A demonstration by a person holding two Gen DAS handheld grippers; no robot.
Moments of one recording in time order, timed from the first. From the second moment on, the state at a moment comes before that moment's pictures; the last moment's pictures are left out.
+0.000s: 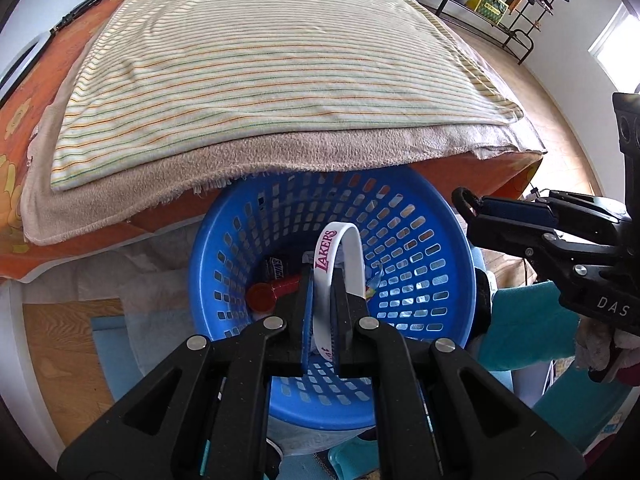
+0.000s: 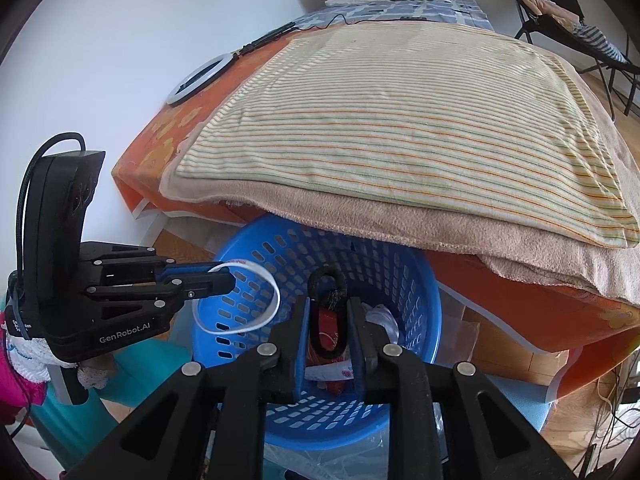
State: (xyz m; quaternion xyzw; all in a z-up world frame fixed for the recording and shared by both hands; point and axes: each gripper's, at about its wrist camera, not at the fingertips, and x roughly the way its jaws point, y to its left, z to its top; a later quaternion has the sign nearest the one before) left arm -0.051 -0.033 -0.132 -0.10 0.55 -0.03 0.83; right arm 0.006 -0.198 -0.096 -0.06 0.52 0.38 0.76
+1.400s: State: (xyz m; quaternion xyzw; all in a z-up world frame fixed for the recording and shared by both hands) left arm -0.027 -0.003 -0.089 -0.11 0.51 0.03 0.85; right arm 0.029 -0.206 -0.061 -0.06 0.49 0.34 0.80
